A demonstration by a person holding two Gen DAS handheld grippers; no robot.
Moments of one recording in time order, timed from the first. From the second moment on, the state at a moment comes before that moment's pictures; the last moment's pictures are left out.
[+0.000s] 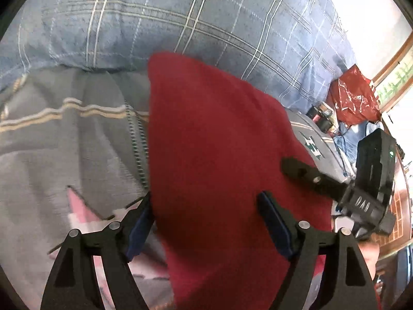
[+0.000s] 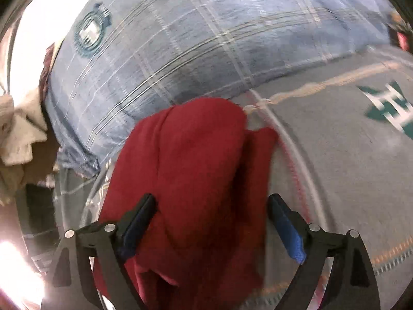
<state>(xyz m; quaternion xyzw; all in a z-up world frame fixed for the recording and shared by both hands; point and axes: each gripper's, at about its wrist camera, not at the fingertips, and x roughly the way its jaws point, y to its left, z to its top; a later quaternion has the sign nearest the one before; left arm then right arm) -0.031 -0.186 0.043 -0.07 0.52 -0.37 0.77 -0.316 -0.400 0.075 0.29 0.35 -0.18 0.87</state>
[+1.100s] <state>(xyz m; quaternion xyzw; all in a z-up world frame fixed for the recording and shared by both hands) -0.143 -0.068 0.081 -0.01 0.45 -0.23 0.86 -0.312 -0.208 0.125 0.07 0.39 -0.12 0.91</state>
